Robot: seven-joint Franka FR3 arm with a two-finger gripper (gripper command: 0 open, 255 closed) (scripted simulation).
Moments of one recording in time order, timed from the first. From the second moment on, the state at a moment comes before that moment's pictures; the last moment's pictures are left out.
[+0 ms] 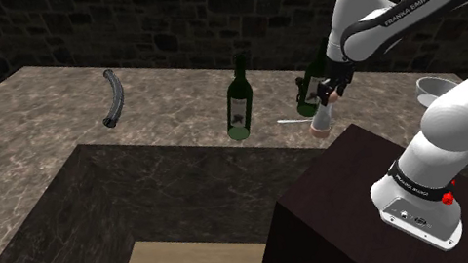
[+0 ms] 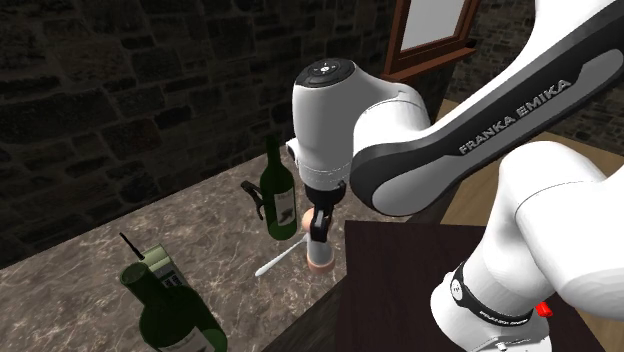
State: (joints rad) arm -0.20 -0.47 -0.09 -2.90 -0.28 2.41 0.13
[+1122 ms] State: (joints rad) arm -0.17 -0.66 -0.08 -2.77 -0.23 2.10 0.07
